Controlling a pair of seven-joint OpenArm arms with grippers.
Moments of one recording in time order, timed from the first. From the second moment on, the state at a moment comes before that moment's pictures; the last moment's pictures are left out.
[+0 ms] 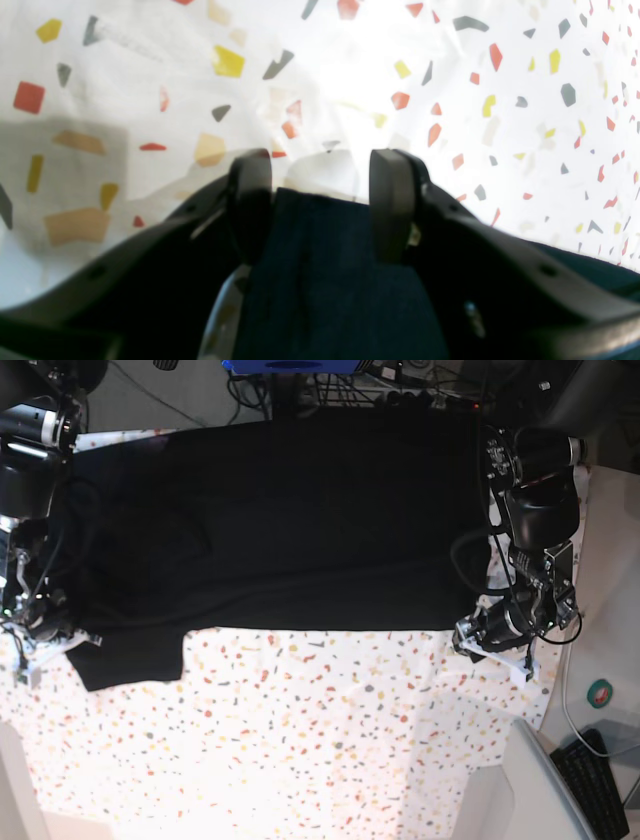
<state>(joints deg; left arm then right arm) -22.6 -12.2 -20.7 39.4 -16.4 -13.4 36.2 15.5 14.7 18.7 54.3 12.1 12.4 -36.9</state>
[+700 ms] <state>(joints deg) -14.0 -14.1 -20.3 48.1 -18.0 -15.1 36.5 15.5 14.6 18.7 54.3 12.1 12.4 -36.8</state>
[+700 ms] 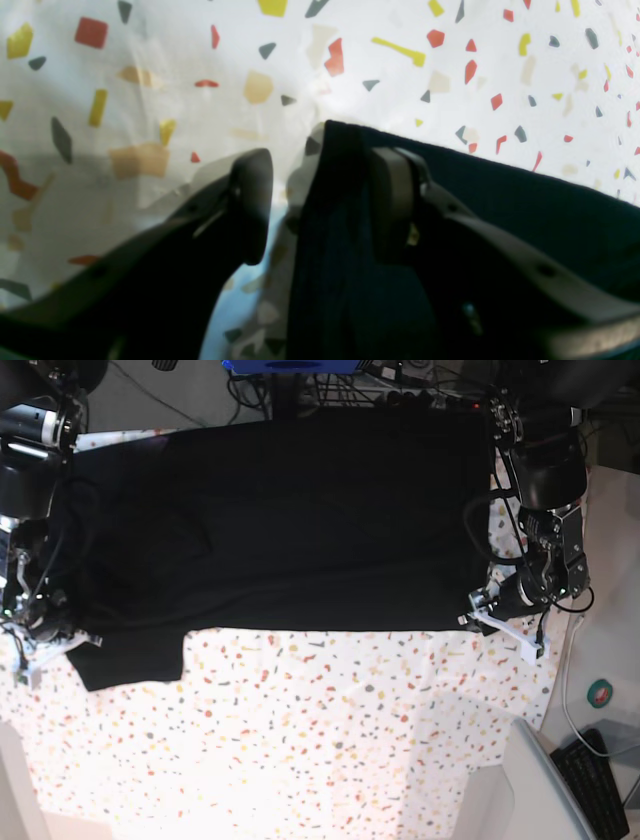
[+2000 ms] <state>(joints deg) -18.9 -10.6 -19.7 46.6 -15.5 -13.5 39.4 15.6 14.6 18.7 54.3 12.1 12.4 -36.8</state>
